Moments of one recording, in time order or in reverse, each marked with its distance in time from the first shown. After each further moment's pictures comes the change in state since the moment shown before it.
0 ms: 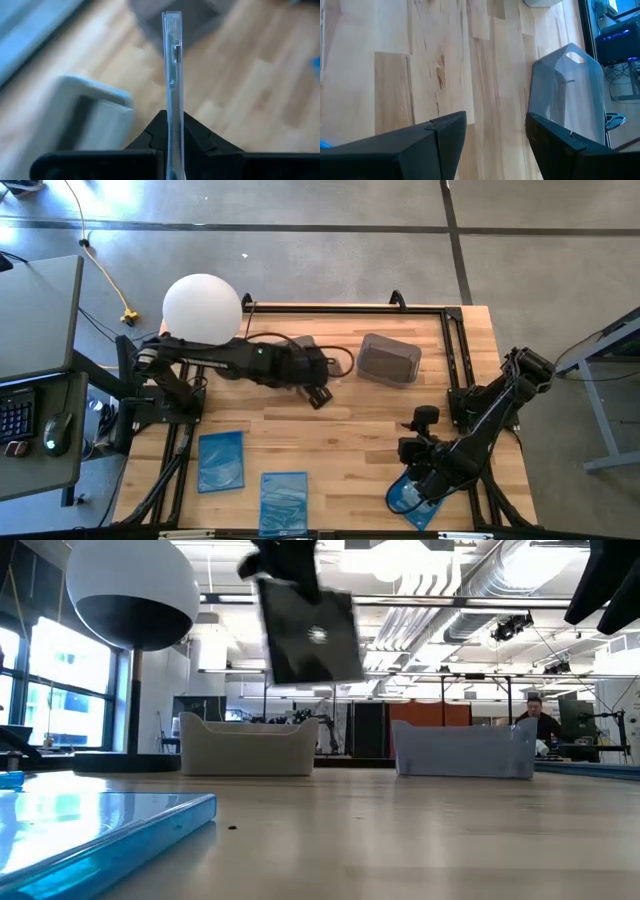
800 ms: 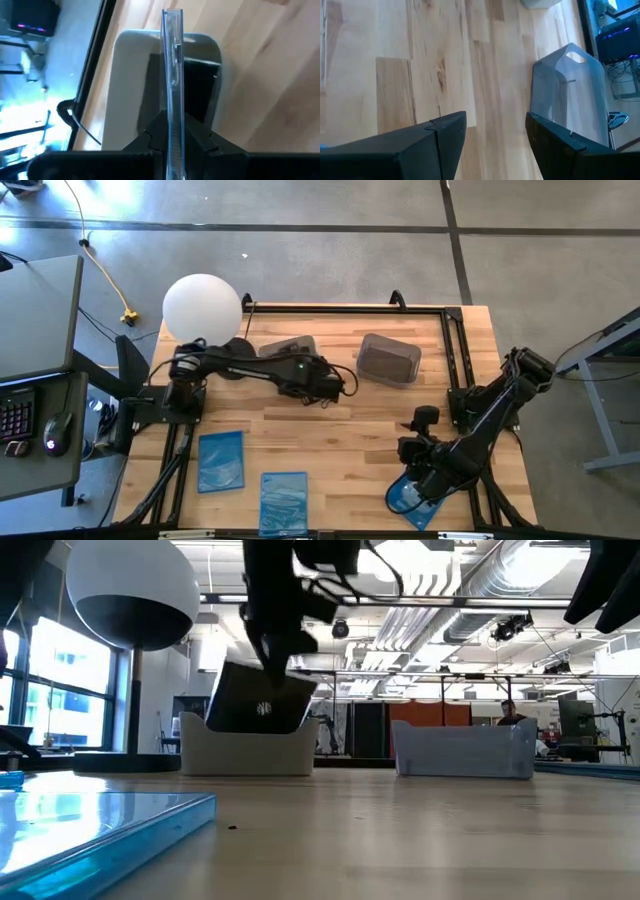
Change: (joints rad) left arm 0.036 0.269 0.001 -0.288 -0.263 0.094; right arm 0.001 0.000 0.000 0.010 0.006 0.023
